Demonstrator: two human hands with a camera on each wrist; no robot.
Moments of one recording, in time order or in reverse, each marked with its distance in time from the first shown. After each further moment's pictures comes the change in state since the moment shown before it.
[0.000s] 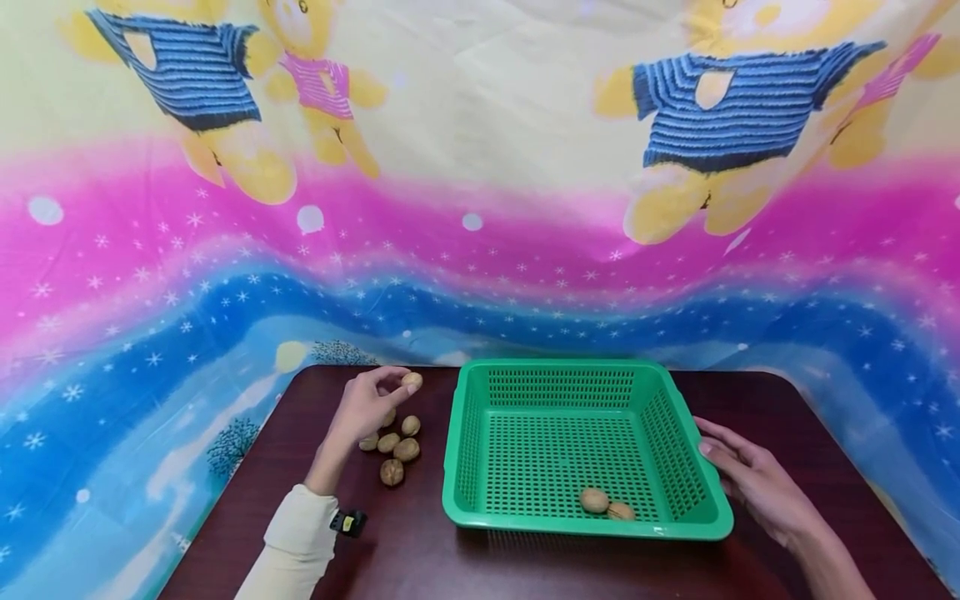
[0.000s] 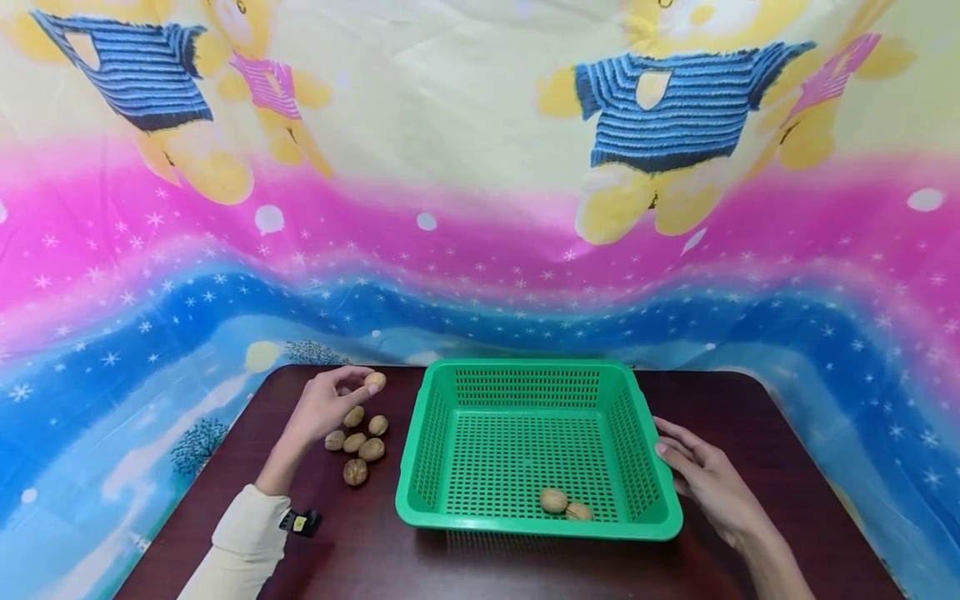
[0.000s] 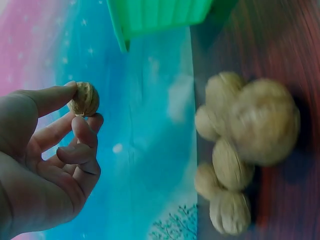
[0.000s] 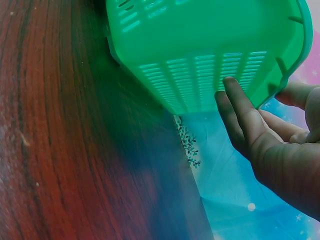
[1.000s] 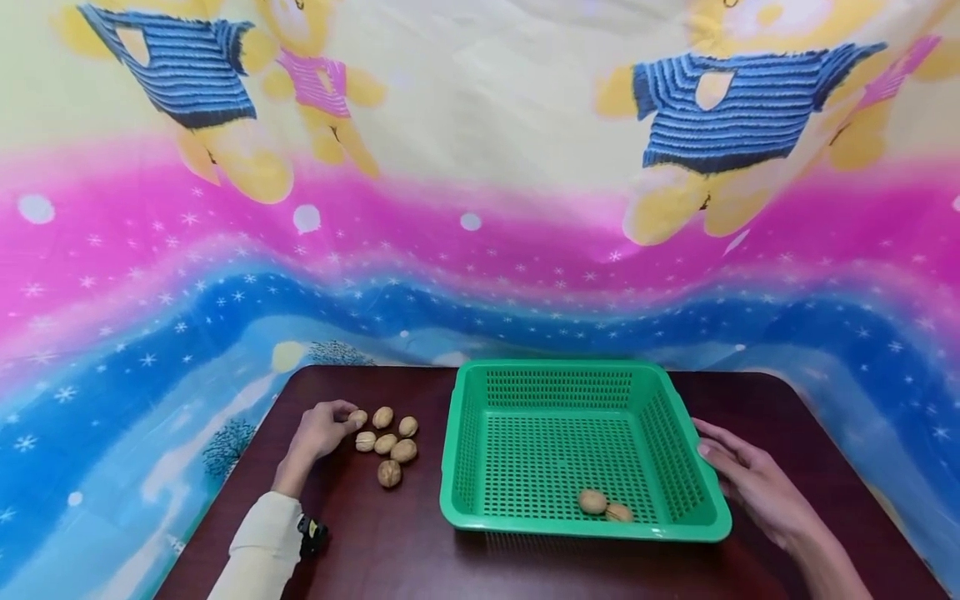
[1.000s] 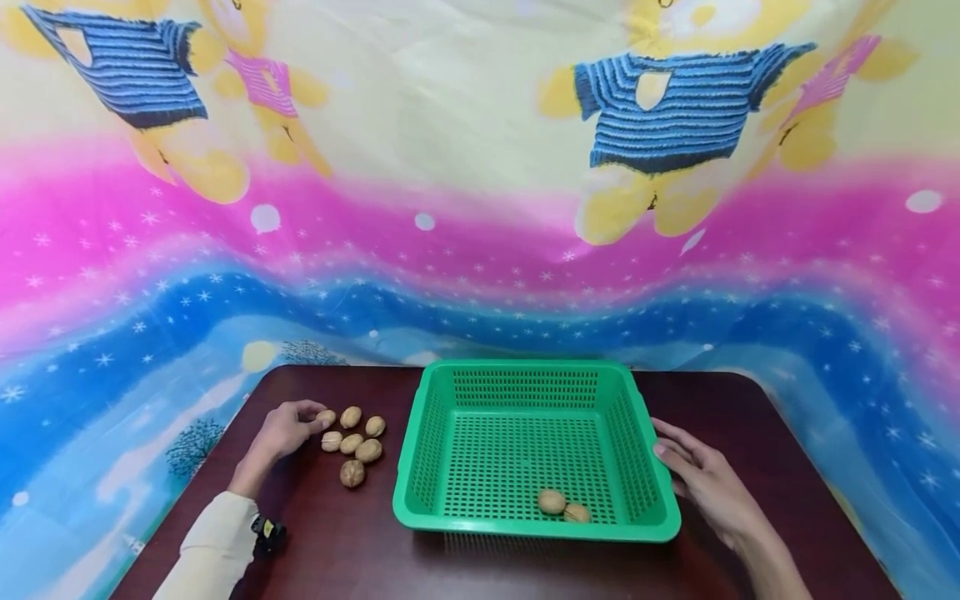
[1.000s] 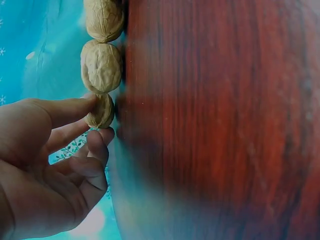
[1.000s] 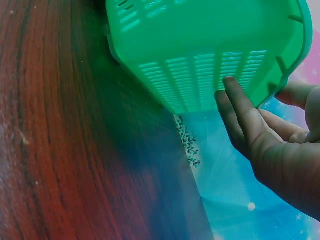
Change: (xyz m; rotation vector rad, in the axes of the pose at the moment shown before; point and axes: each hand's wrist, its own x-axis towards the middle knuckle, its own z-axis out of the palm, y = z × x) left_hand -0.005 -0.109 -0.020 0.216 -0.098 -0.185; right_hand -0.002 -0.003 0.000 -0.030 0.008 0.026
